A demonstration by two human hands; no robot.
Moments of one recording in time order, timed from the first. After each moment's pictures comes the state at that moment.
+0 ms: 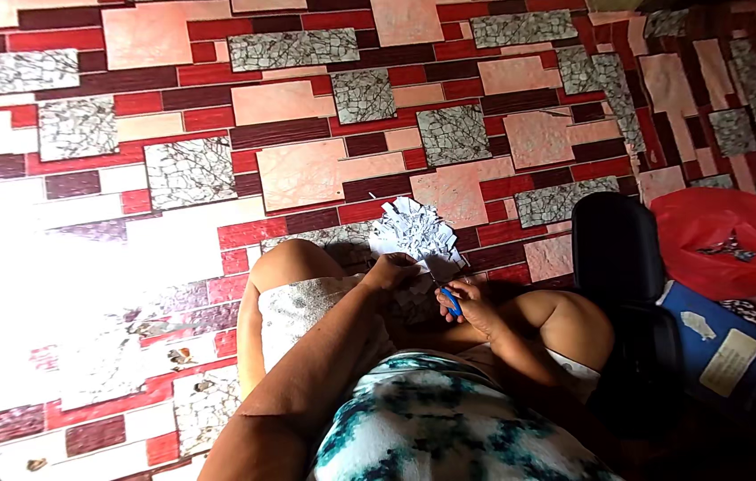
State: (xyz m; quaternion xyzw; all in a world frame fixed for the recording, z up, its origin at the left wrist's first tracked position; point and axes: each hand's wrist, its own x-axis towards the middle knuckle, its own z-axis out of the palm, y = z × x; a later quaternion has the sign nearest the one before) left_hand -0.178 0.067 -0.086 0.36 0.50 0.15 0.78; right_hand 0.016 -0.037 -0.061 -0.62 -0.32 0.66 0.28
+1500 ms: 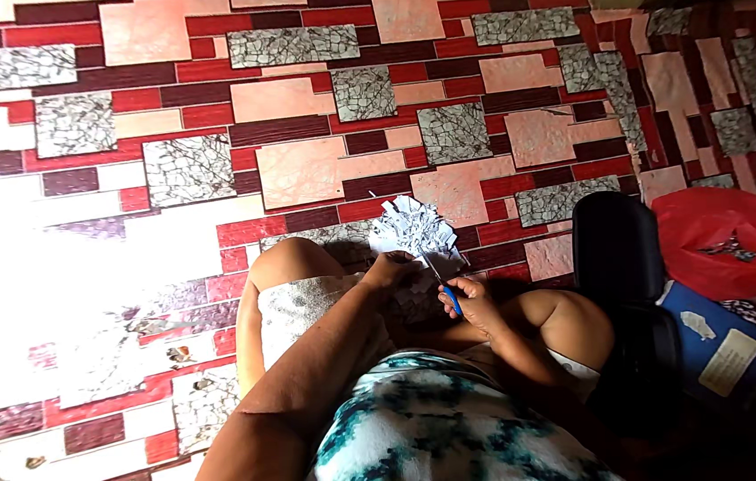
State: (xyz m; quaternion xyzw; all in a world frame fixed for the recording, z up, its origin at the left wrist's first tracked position) left_hand -0.174 0.067 -0.083 0.33 0.51 0.16 0.78; right_hand 0.014 -0.035 -0.061 -0.65 -0.33 0.61 0.30
